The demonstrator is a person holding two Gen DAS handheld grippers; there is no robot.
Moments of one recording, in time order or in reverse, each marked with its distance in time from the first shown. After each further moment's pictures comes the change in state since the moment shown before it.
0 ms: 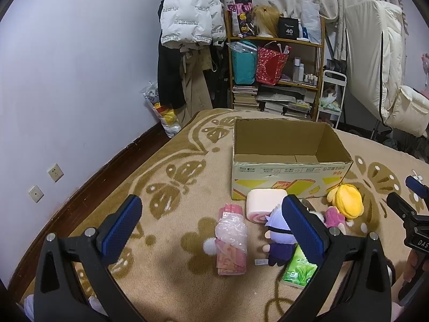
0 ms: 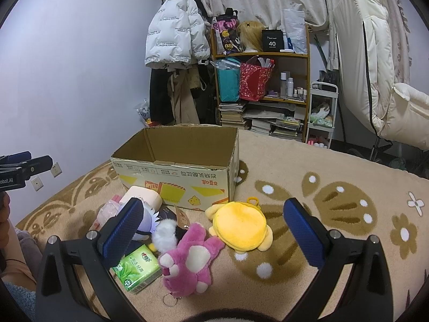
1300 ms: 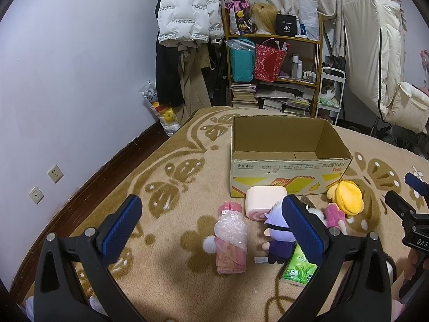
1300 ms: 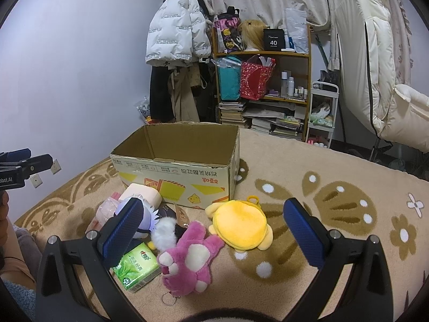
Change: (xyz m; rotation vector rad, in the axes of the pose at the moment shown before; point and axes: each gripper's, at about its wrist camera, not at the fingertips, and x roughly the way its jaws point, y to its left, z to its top) left arm 0.003 -0.004 -0.002 0.008 0.007 0.001; right arm 0.001 -0.002 -0.002 -0.006 0.005 -0.005
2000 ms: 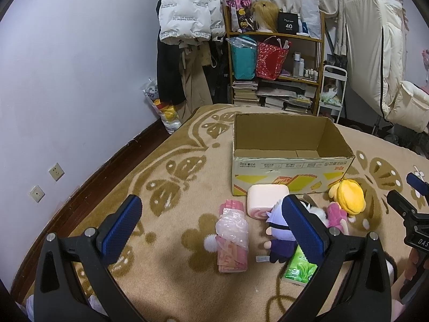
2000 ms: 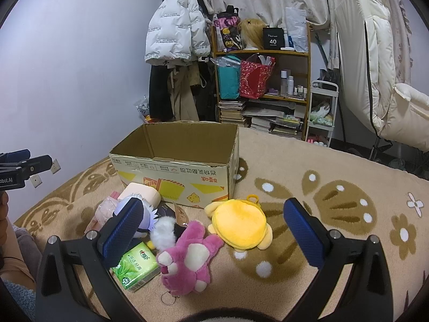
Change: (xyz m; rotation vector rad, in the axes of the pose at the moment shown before) left arm 0.002 0.002 -0.009 -0.004 0.006 0.007; right arm 0.002 0.000 0.000 -0.001 0.003 -0.001
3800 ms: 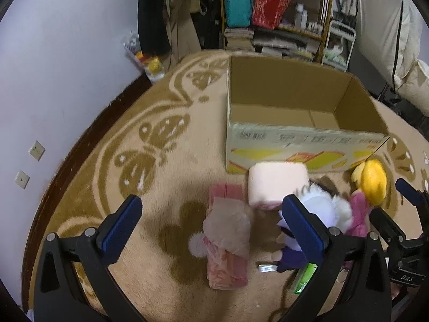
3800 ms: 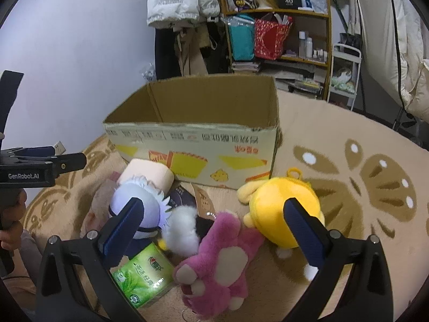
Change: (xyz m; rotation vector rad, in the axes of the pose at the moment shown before) left arm 0.117 -0.009 0.017 0.023 0.323 -0.049; right arm 0.089 0.027 -0.012 0.015 0.212 0.064
